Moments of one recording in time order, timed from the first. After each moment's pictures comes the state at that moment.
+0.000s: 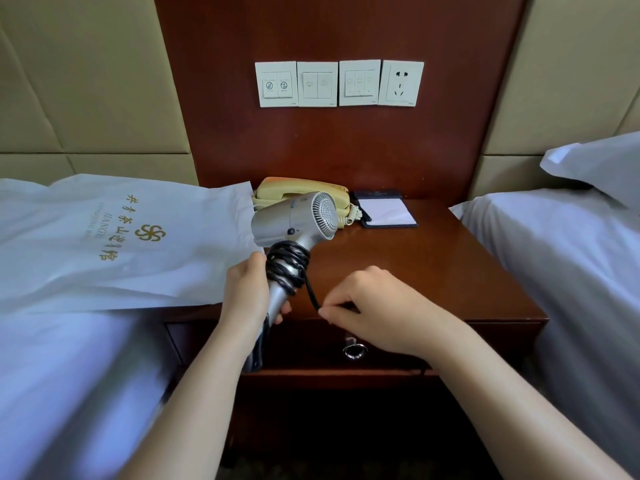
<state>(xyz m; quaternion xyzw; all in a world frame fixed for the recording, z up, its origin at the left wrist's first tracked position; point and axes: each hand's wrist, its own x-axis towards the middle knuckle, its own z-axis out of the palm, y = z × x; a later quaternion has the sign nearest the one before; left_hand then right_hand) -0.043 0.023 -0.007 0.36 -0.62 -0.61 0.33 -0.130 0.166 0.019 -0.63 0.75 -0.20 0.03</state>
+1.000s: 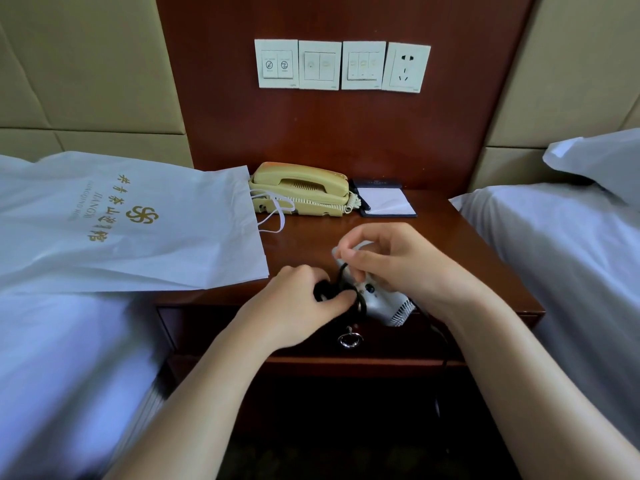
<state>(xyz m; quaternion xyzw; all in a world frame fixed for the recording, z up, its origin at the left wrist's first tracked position) -0.037 0.056 0.002 0.19 -0.93 -0.29 0.09 -0.148 0.174 0.035 -0.48 0.70 -0.50 0.20</state>
